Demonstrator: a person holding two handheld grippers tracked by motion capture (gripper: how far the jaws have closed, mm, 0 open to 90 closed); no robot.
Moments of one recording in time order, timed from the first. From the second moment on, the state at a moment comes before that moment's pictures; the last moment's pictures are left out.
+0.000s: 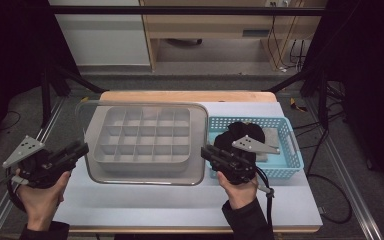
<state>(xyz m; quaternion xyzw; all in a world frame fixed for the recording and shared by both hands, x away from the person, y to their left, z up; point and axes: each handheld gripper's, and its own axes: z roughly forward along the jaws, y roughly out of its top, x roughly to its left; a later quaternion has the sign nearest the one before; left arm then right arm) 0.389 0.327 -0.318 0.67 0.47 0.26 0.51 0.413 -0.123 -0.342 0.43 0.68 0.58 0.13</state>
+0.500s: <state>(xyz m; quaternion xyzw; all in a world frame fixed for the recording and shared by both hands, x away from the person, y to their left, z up) 0.360 0.332 -0.340 0.67 0.48 0.24 0.51 0.381 -0.124 -0.352 0.42 0.70 0.57 0.12</state>
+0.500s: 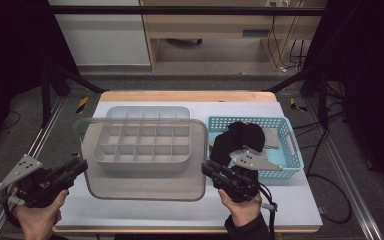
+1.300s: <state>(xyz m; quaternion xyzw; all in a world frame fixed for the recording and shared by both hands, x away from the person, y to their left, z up) 0.326 0.337 -0.380 0.67 0.51 0.22 0.49 0.353 -0.120 -0.387 0.43 0.72 0.54 0.09</state>
